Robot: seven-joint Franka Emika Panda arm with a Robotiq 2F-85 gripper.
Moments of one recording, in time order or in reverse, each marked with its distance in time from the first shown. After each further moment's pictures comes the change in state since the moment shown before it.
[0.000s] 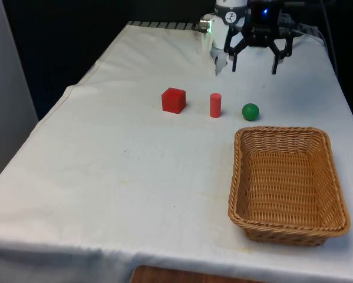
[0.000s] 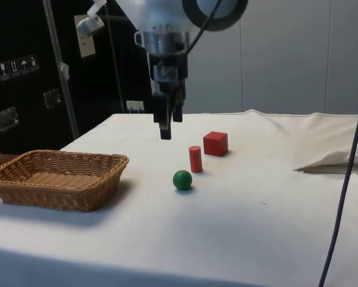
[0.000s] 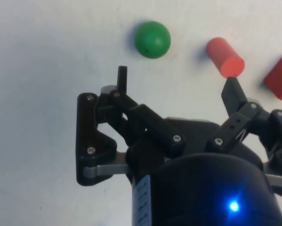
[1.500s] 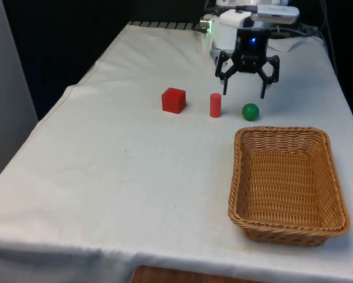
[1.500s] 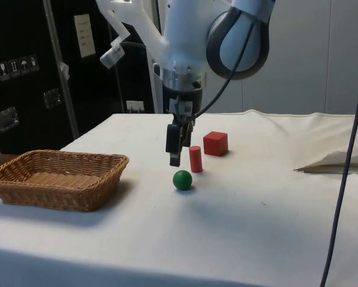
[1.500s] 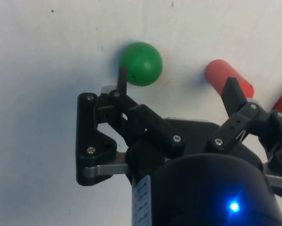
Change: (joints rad) arm -0.026 0.146 0.002 -0.108 0.003 0.334 0.005
